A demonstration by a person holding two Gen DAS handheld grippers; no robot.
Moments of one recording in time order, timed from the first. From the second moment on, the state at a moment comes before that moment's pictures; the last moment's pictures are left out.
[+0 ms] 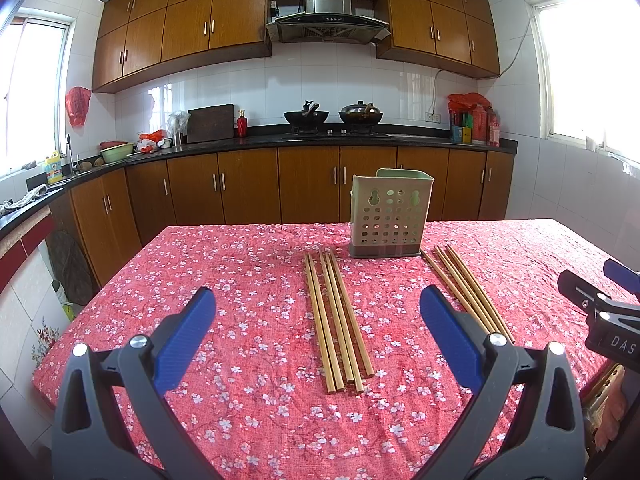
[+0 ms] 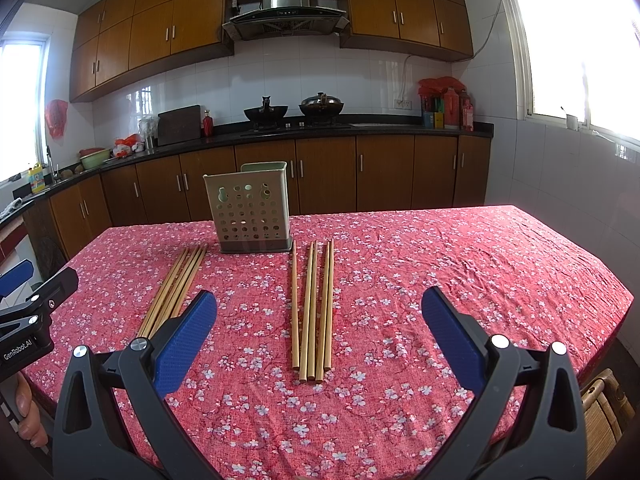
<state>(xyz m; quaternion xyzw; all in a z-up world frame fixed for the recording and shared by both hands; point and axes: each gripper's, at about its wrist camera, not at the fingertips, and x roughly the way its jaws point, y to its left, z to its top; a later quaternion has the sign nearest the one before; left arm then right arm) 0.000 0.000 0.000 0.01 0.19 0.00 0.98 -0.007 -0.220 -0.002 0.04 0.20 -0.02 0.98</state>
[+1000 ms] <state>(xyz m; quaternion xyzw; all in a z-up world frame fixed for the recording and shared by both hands) 0.056 0.040 -0.030 -0.01 0.29 0.05 0.95 0.073 -0.263 -0.038 0.08 0.34 -0.05 0.94</state>
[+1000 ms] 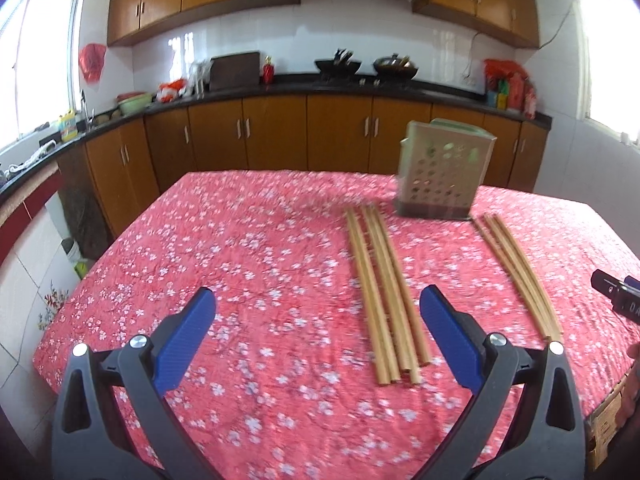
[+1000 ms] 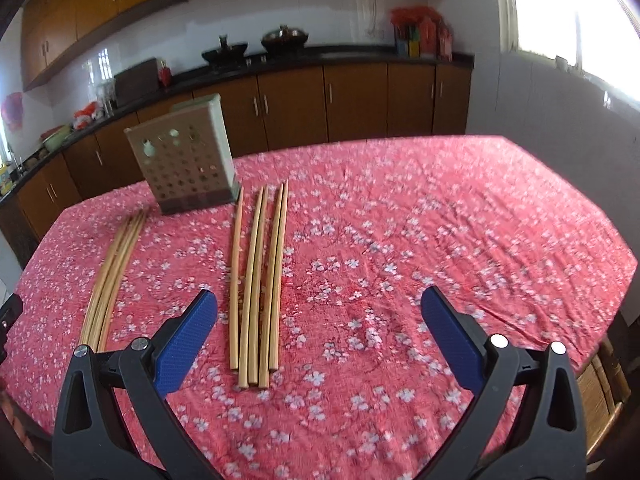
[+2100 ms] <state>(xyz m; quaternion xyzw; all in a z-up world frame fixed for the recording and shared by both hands) 0.133 0.035 -0.080 -0.03 0.43 -0.04 0.90 0.150 -0.261 -0.084 0.06 0.45 -0.02 0.89</state>
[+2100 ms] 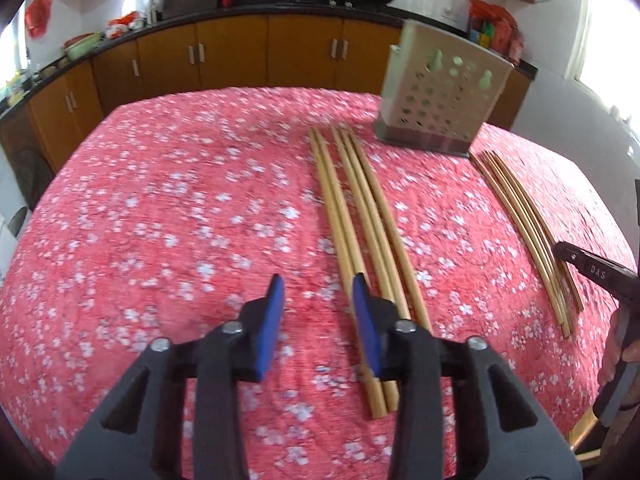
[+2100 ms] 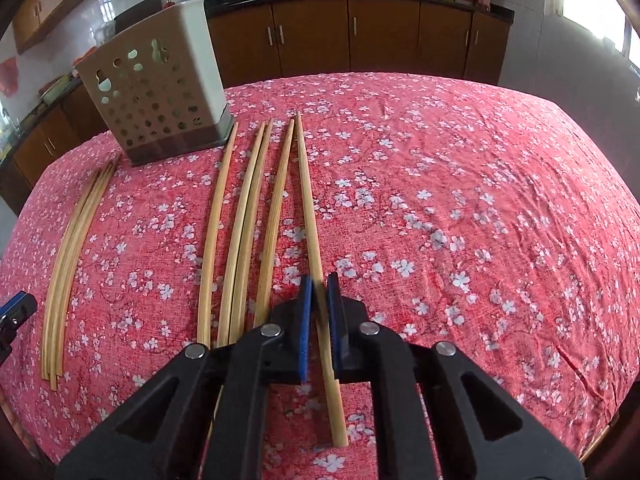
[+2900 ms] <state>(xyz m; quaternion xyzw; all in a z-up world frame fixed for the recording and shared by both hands) 0.180 0.079 -0.094 -0.02 0.44 0.03 0.90 0.178 -0.280 -0.085 0.06 0.43 -0.04 0.90</state>
